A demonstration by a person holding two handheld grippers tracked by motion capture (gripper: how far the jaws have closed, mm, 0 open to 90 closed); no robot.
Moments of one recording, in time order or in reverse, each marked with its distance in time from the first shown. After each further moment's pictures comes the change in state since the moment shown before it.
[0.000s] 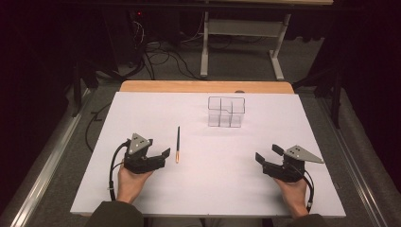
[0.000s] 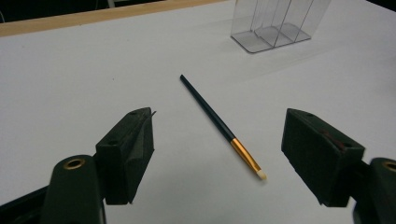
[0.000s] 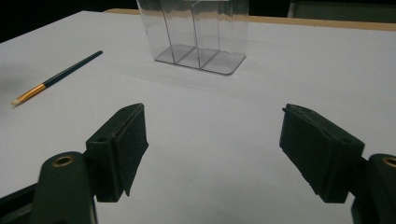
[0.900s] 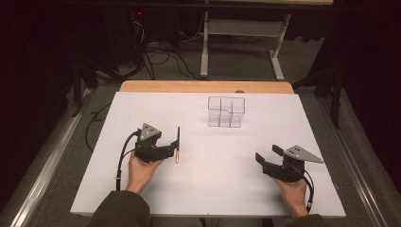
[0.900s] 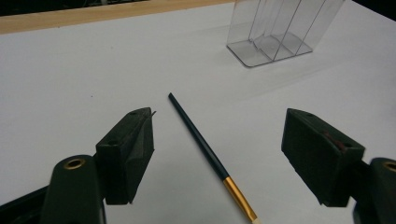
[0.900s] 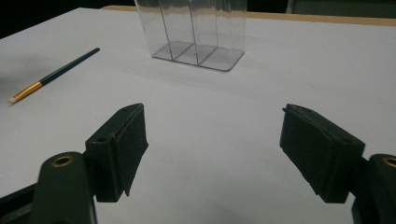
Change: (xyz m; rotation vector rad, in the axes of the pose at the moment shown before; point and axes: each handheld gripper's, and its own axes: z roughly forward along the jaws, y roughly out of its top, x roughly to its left) left arm -0.003 0.023 0.034 0.030 -0.023 -0.036; right arm 0.000 -0.001 0.001 0.011 -0.006 0.008
